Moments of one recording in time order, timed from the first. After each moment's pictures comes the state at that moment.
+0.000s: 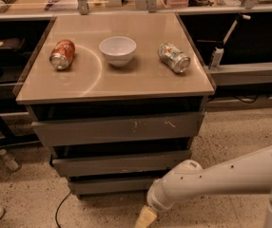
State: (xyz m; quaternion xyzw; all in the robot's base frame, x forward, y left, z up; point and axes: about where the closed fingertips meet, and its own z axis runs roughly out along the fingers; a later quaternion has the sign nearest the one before) arm 0.399 -0.045 0.432 -0.51 0.84 0.15 0.12
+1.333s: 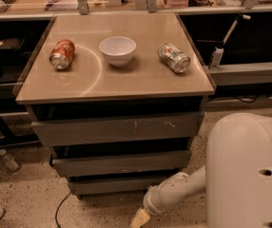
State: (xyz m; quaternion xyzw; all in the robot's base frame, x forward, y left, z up) arm 0.425 -0.024 0.313 -0.47 0.85 0.19 0.14
